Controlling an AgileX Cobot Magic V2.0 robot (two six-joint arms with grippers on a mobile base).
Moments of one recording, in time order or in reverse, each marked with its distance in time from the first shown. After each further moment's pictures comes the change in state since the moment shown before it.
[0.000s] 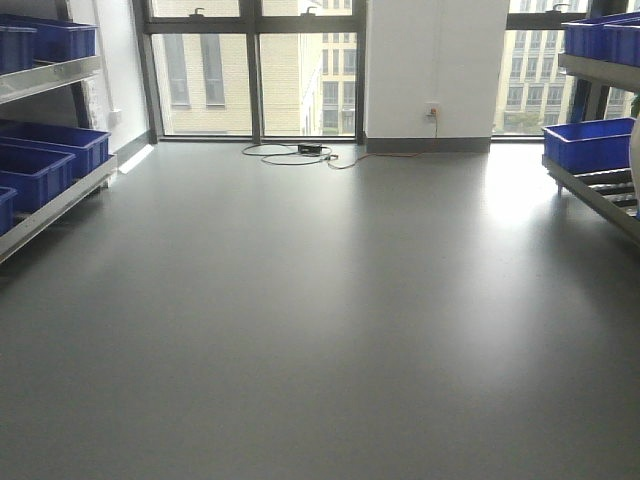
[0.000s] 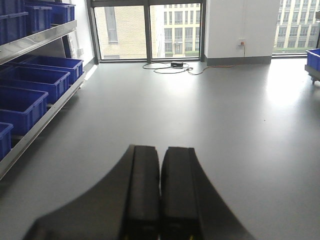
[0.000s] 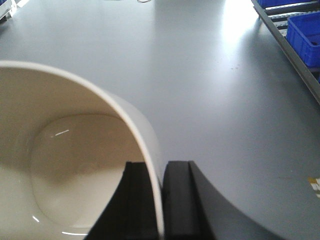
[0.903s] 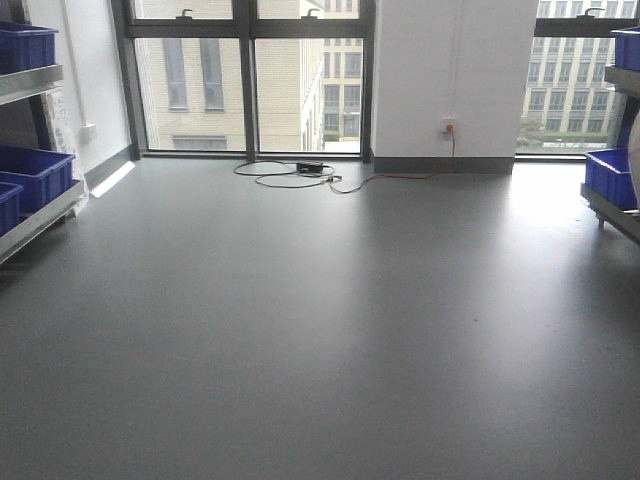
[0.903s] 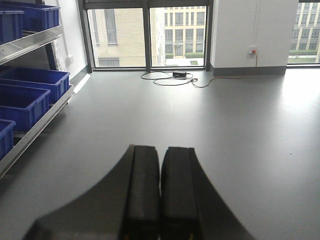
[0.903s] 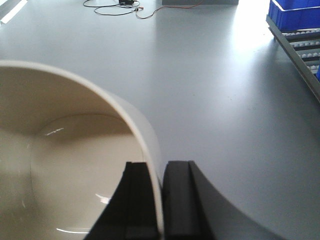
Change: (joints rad) left arm 0.000 0.000 0.000 0.000 0.000 0.000; right arm 0.000 0.000 0.000 0.000 0.000 0.000
